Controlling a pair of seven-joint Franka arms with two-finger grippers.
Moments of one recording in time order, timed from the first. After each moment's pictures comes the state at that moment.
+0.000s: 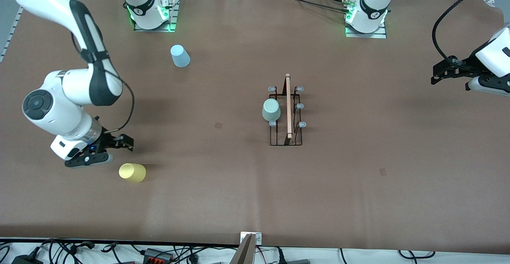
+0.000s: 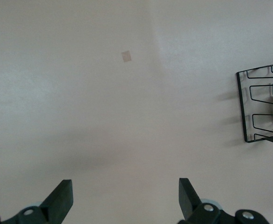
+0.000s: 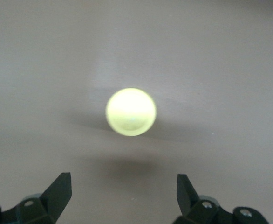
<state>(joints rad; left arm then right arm) -0.09 -0.02 0.13 -1.70 -0.02 1.66 0.20 0.03 0.51 0.01 -1.71 0.00 2.35 -0.13</state>
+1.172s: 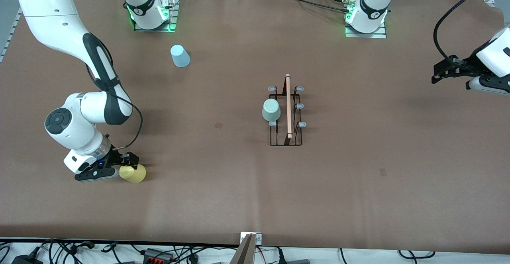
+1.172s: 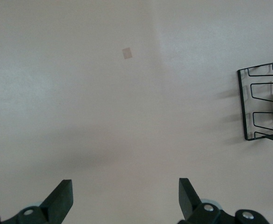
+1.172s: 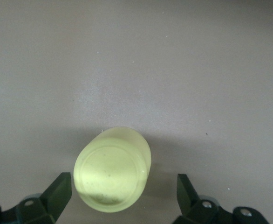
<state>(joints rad) -0.09 -0.02 0.13 -1.70 -0.02 1.65 0.20 0.02 0.70 0.03 -1.64 0.00 2.58 -0.13</state>
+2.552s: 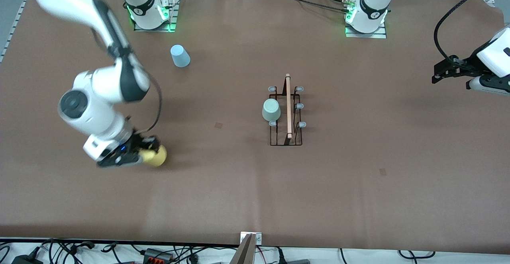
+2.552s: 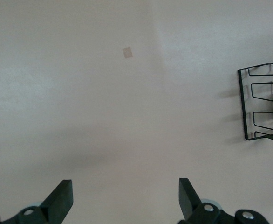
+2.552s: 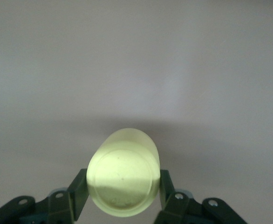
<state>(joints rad) -0.09 -0.01 0.13 -1.70 -0.02 1.65 0.20 0.23 0.42 0.07 -1.72 0.02 2.27 0.19</state>
